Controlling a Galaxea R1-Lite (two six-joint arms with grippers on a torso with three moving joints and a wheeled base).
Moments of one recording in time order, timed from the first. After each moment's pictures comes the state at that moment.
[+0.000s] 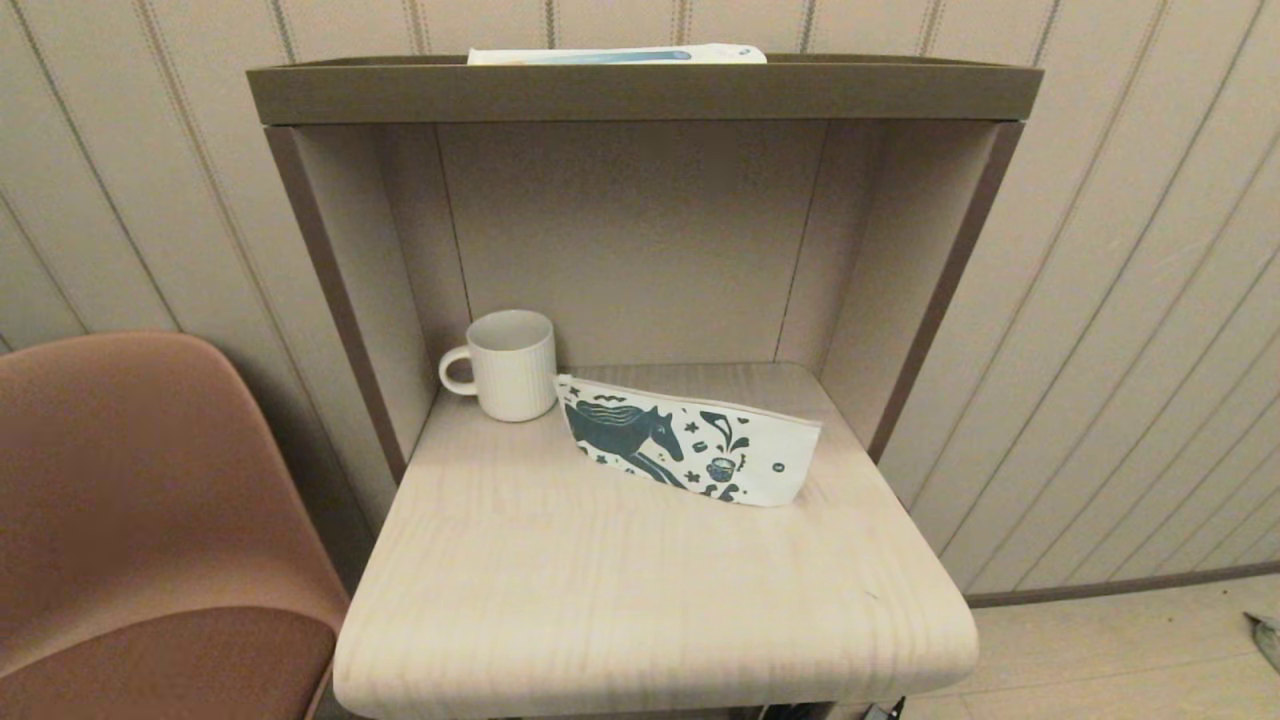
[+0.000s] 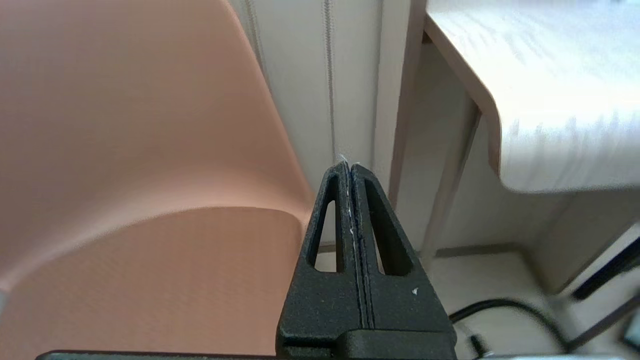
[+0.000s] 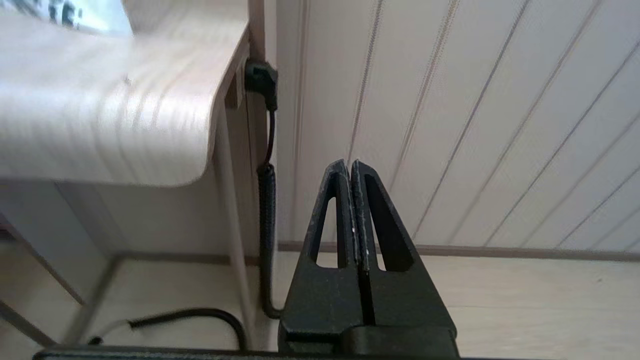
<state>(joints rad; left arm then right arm) 0.00 0.00 -0.02 0.07 -0.03 0.07 -0.02 0.01 0.00 -0.07 0.02 -0.06</state>
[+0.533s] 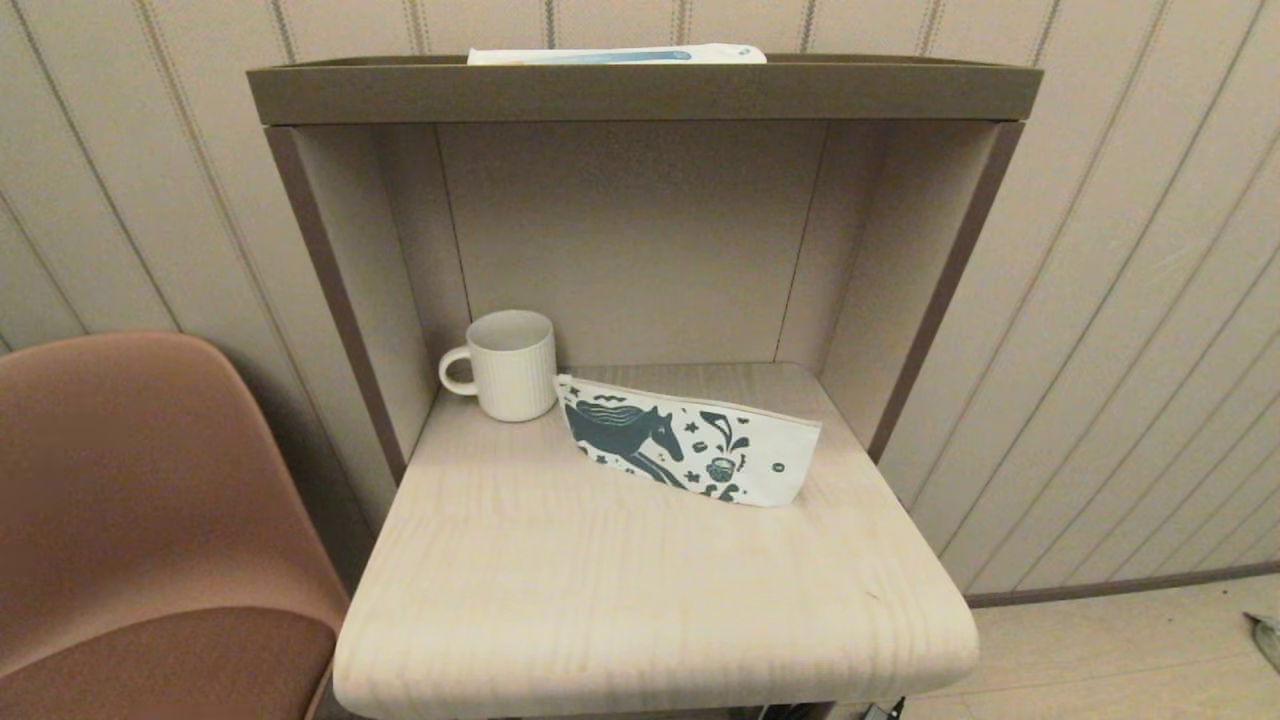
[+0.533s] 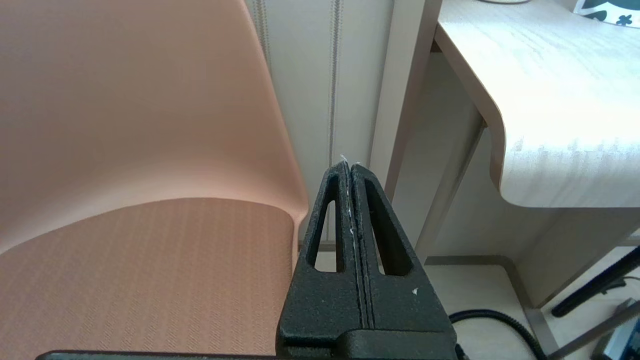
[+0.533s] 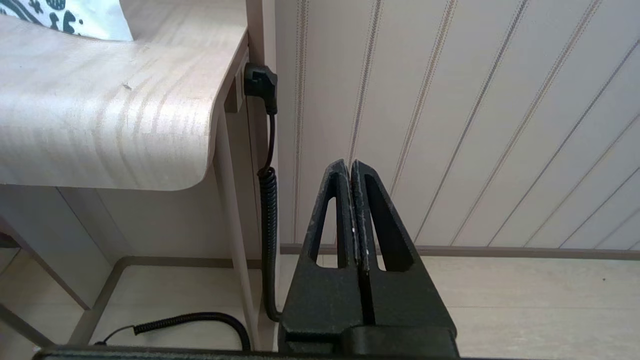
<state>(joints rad) 0.00 0.00 -0.02 0.06 0.00 0.00 -0.02 0.00 0.00 -0.08 0.02 -0.04</state>
